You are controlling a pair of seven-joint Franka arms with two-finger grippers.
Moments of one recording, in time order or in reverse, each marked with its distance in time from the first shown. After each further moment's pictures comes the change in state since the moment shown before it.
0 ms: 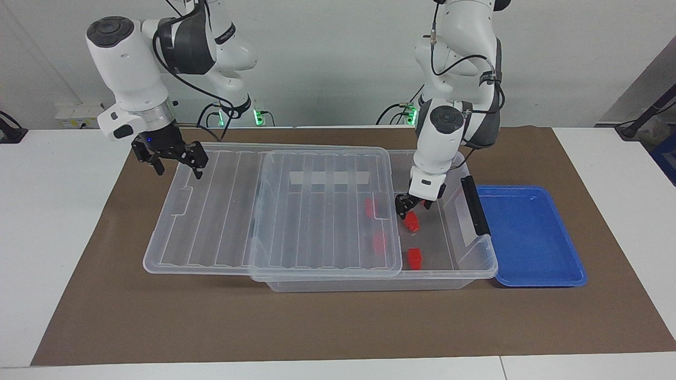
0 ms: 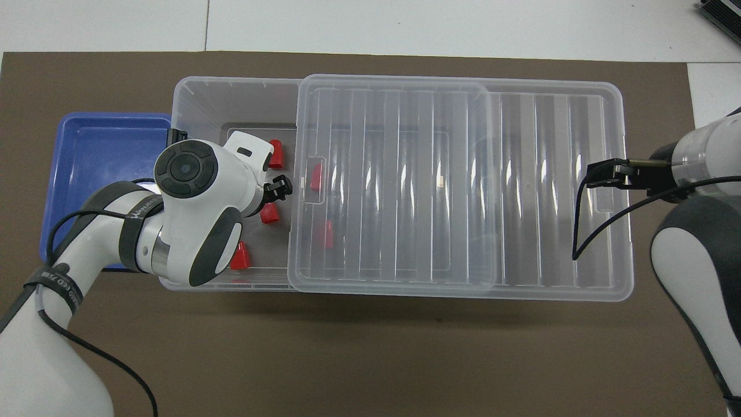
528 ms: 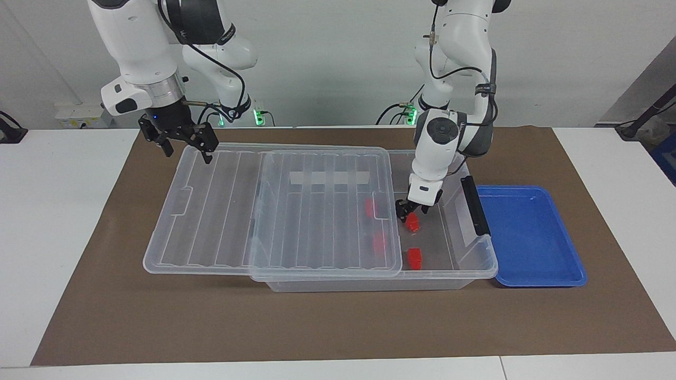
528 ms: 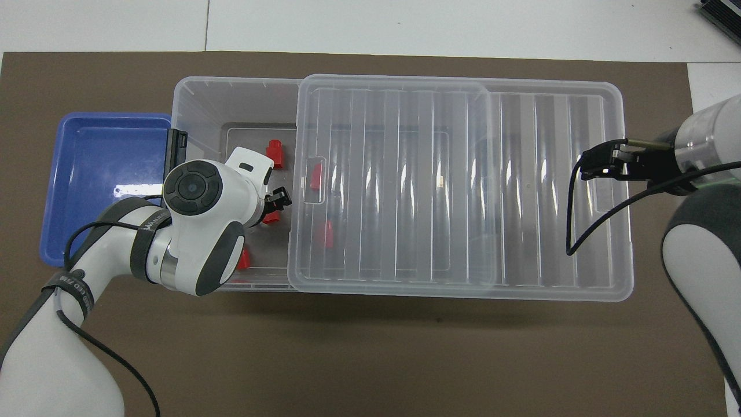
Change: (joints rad) left arm 0.000 0.020 0.000 -0.088 0.000 0.120 -0.001; right arm 0.046 0.047 -0.003 0.190 -0.001 -0.168 0.120
